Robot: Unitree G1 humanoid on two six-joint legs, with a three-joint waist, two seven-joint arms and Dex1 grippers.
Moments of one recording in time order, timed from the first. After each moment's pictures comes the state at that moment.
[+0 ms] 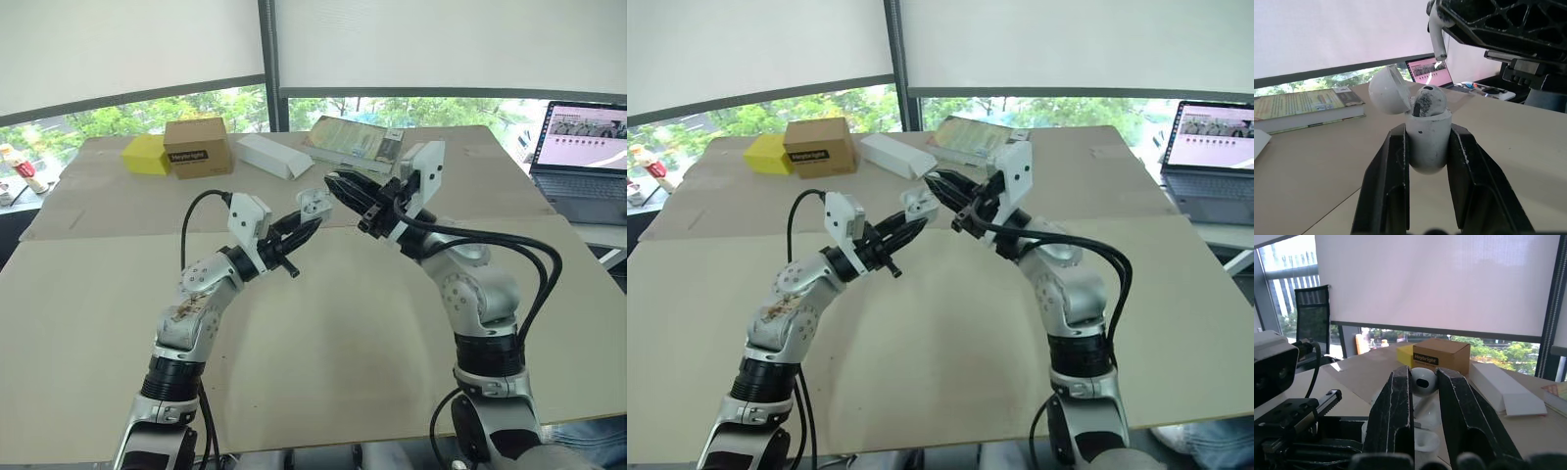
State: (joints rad) left arm -0.48 0.29 -0.02 -0.11 -0.40 0.30 -0.66; right arm -0.65 -0.22 -0.02 -0.19 0.39 0.46 0.60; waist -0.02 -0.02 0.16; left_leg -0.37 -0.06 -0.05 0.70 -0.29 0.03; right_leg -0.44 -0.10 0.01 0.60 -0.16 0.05
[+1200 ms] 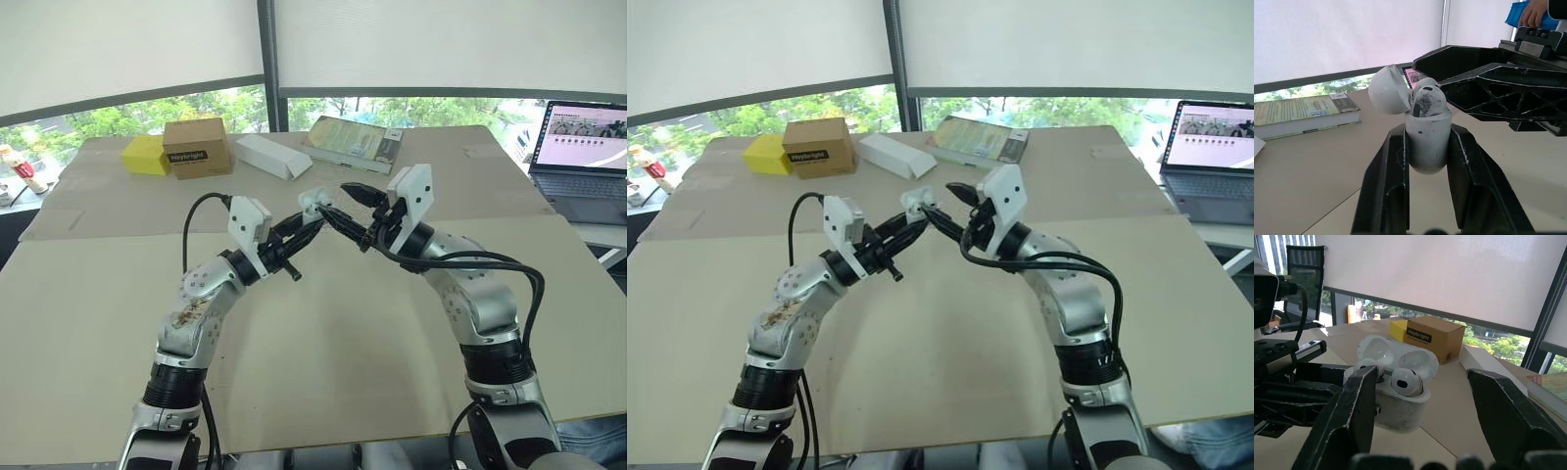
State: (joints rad) left arm -0.45 0.27 -0.01 -0.16 -0.40 0.30 -0.66; right arm -0.60 -0.30 0.06 -0.16 0.32 0.36 0.64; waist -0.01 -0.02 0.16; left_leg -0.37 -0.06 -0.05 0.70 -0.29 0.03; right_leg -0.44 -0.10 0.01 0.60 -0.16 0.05
